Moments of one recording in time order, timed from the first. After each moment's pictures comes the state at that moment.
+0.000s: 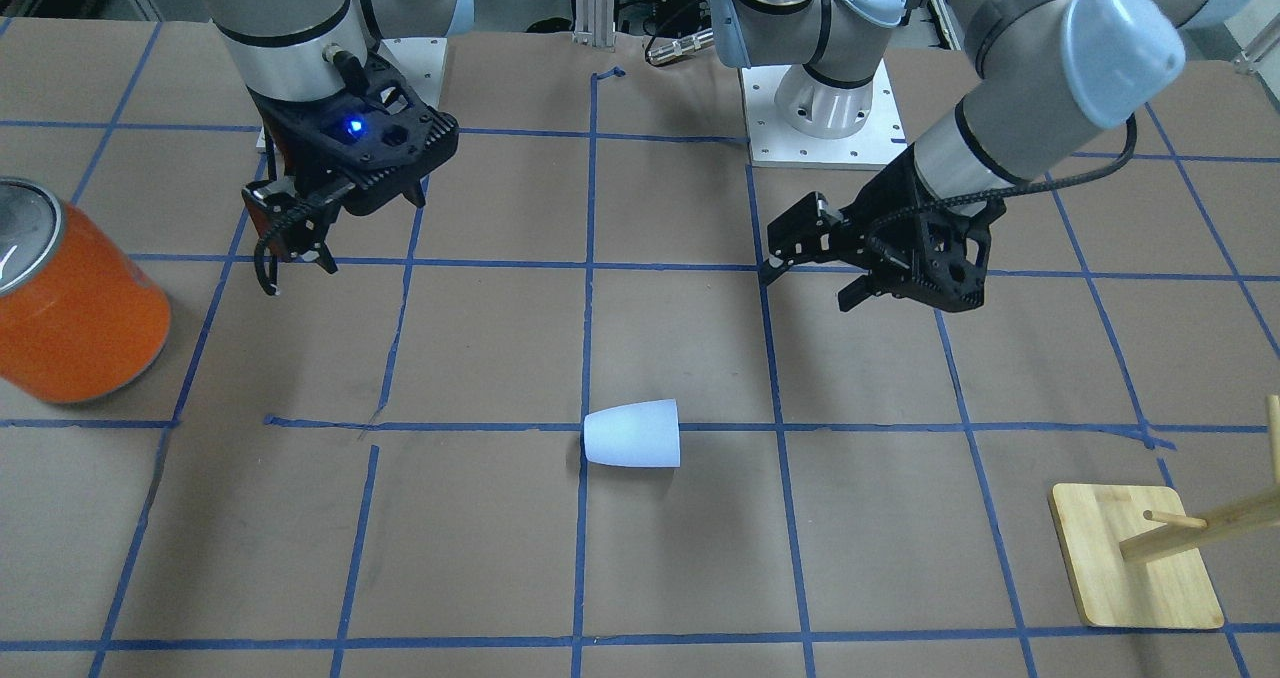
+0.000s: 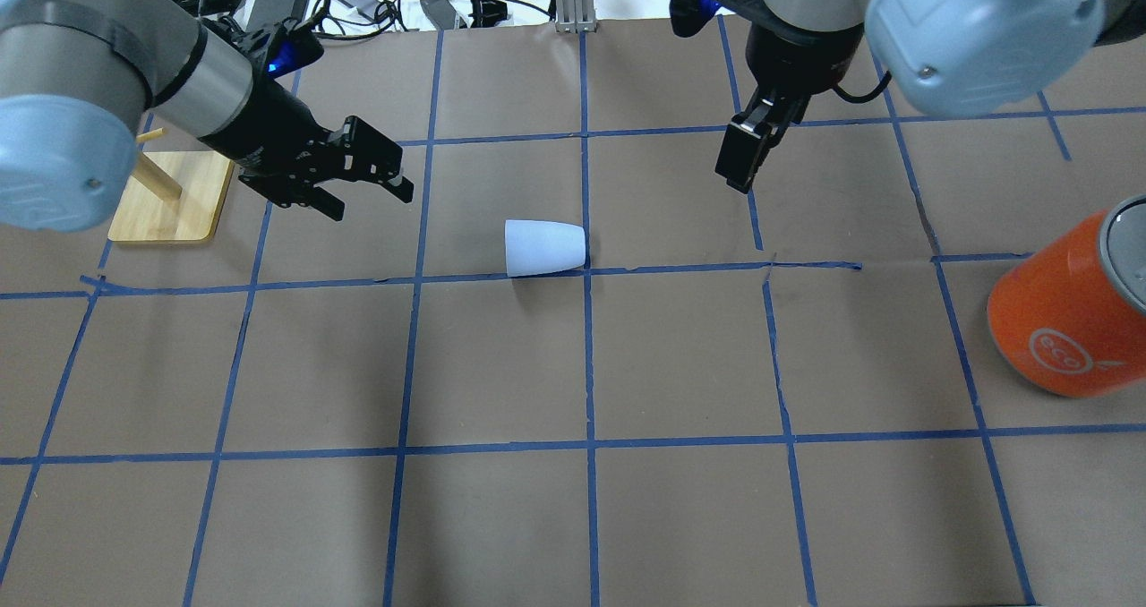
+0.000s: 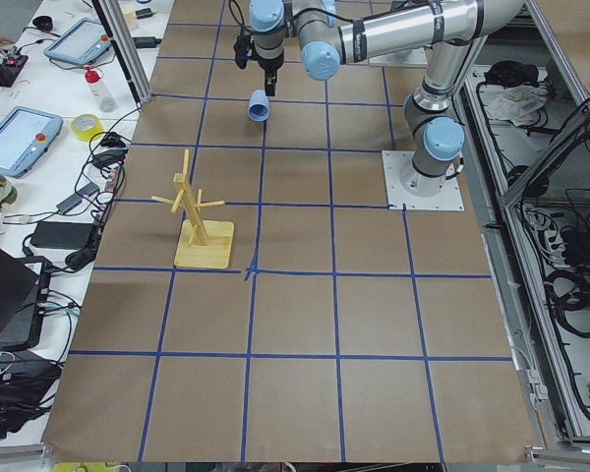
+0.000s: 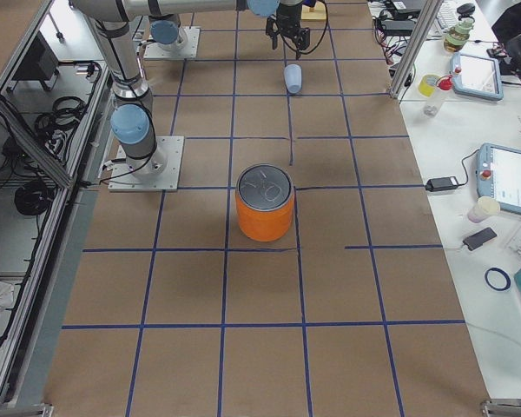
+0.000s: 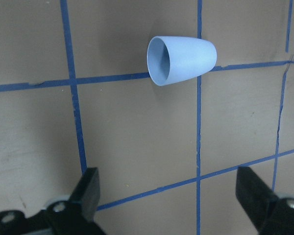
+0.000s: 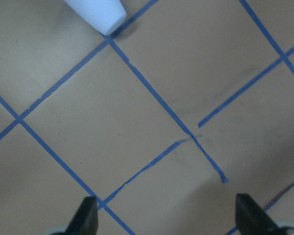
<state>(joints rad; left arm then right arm) -1.44 -1.64 -1.77 -1.35 1.15 0.19 1.70 -1.50 1.49 -1.57 -1.62 -0.65</state>
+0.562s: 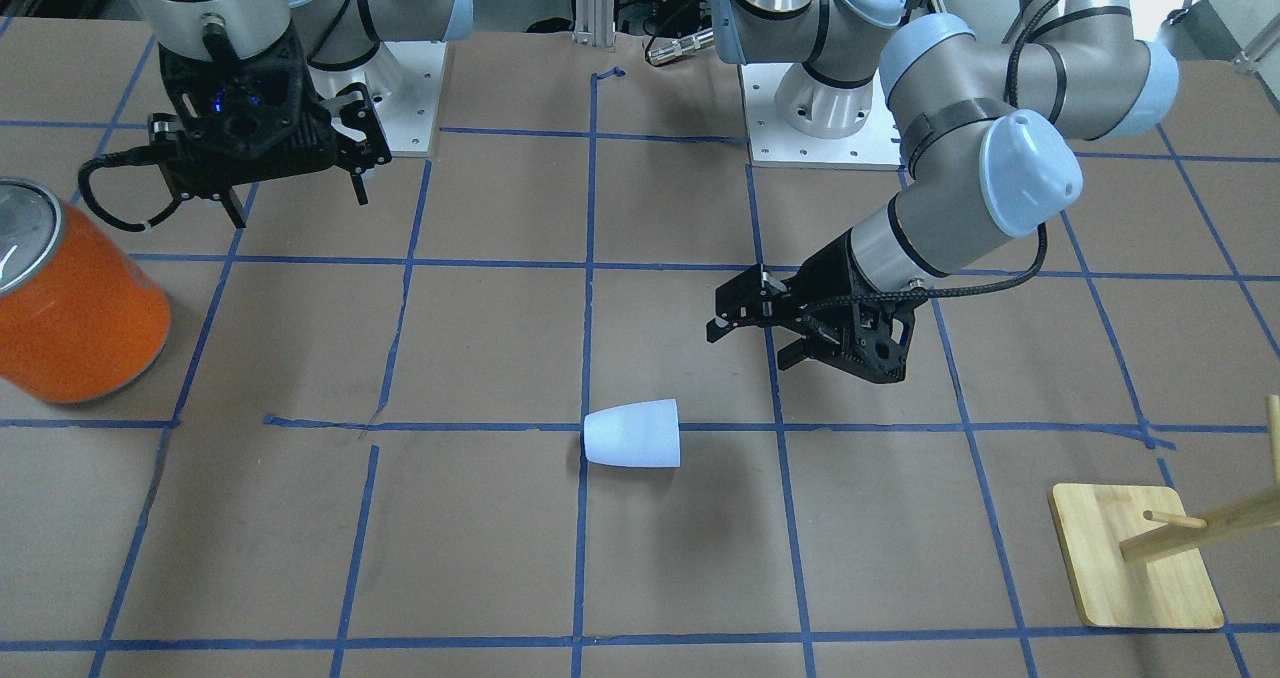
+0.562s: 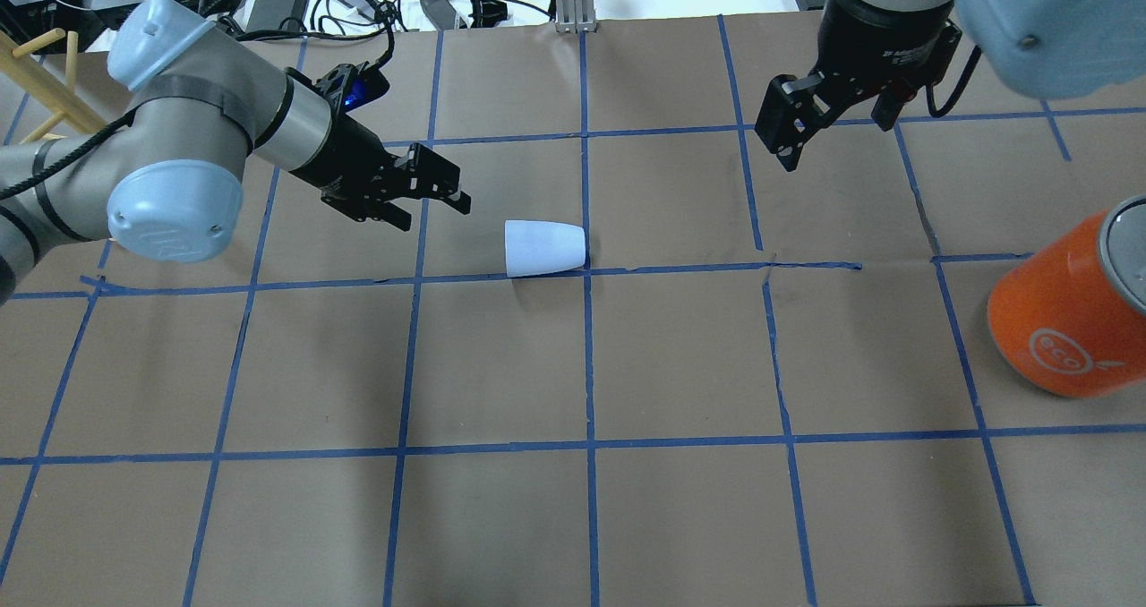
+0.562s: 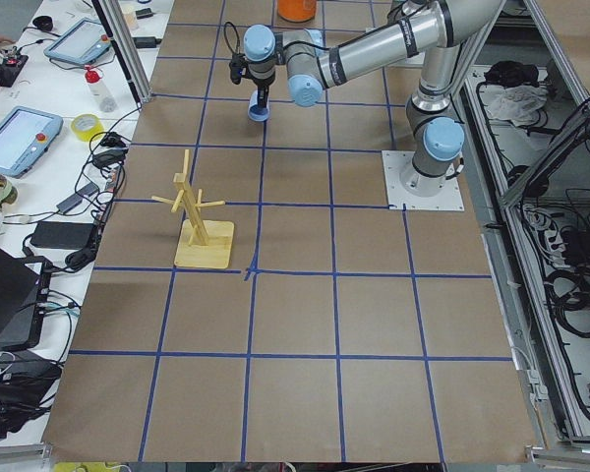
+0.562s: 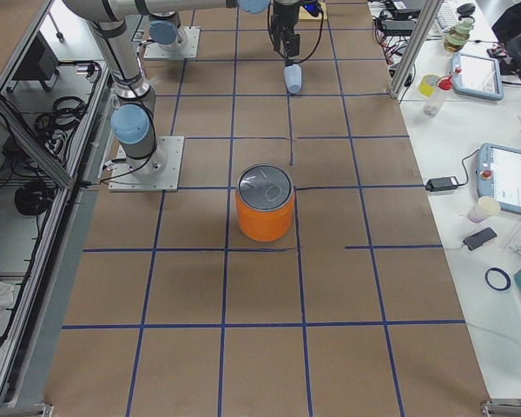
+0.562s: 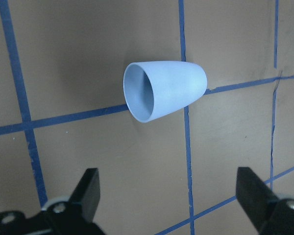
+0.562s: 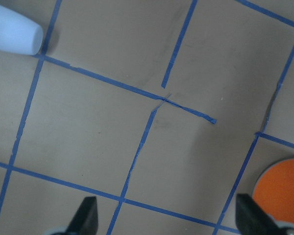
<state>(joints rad) -1.49 -1.75 -1.84 -1.16 1.07 0.17 1.63 -1.54 1.49 -1.54 -1.65 -0.25</state>
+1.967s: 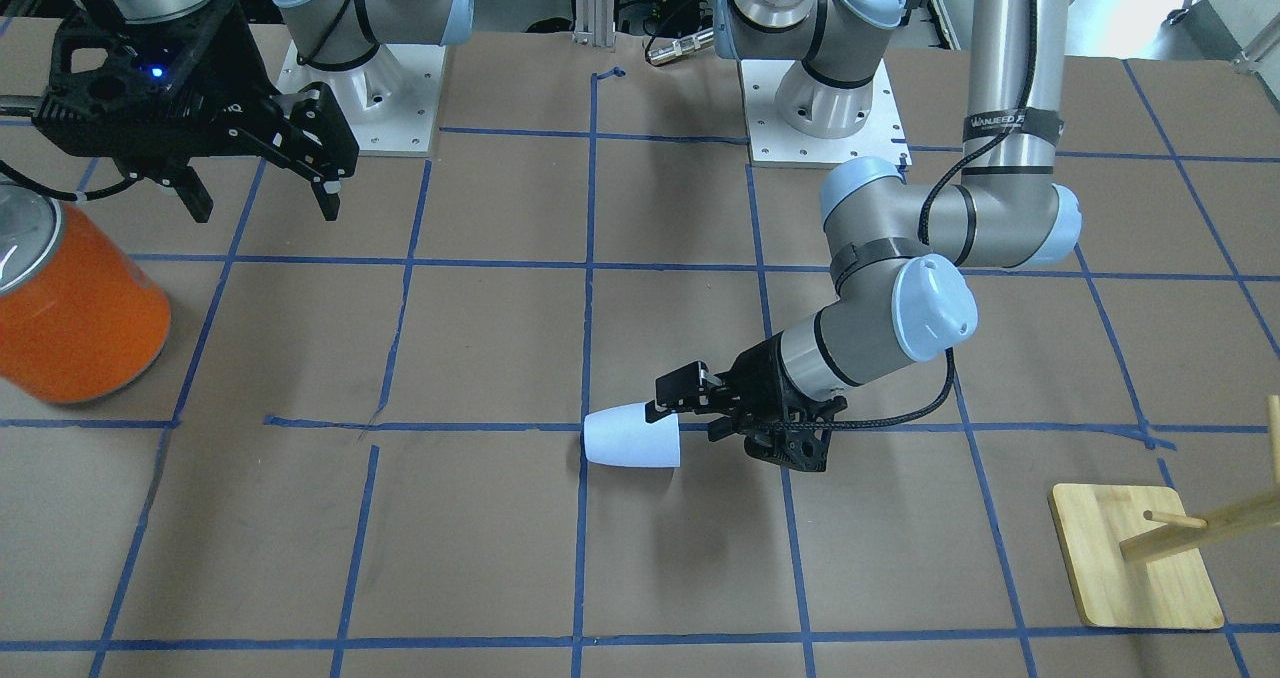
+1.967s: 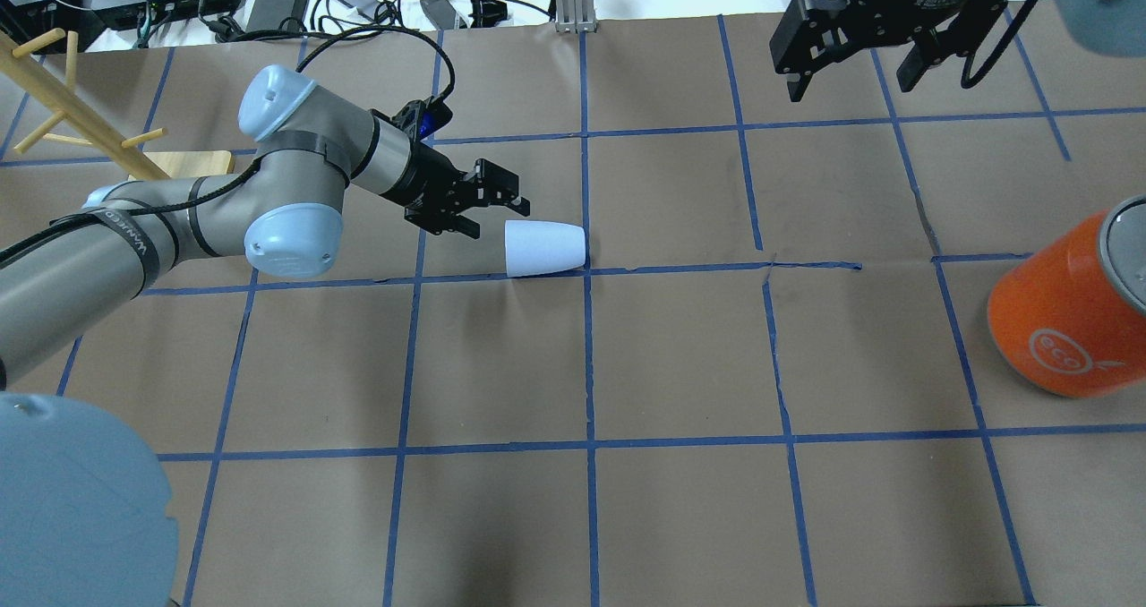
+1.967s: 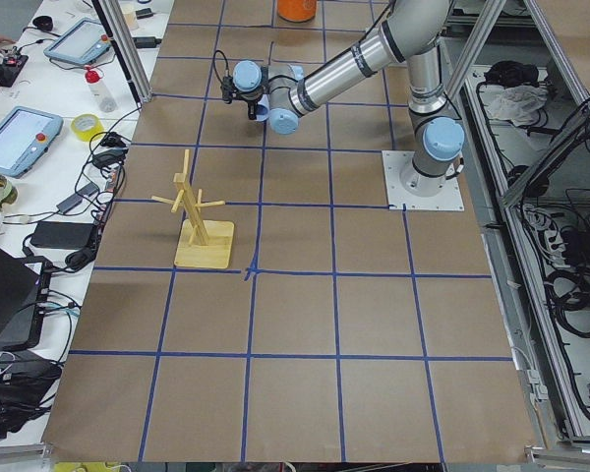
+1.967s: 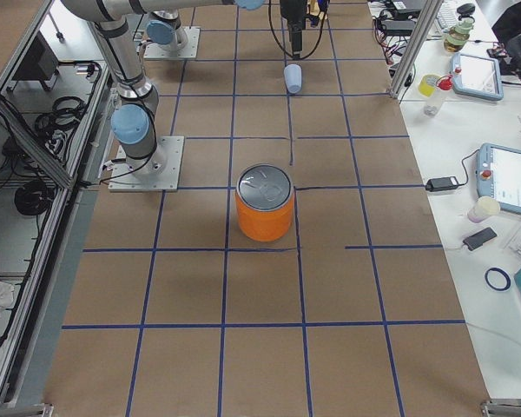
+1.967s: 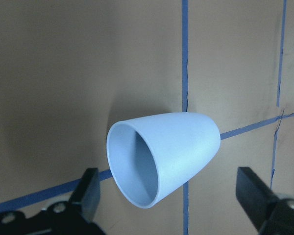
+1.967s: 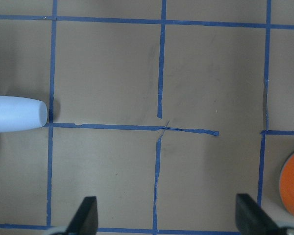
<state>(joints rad) -1.55 -1.99 -1.84 -0.87 0.94 0.00 1.59 -1.54 1.45 -1.60 -1.57 -0.03</state>
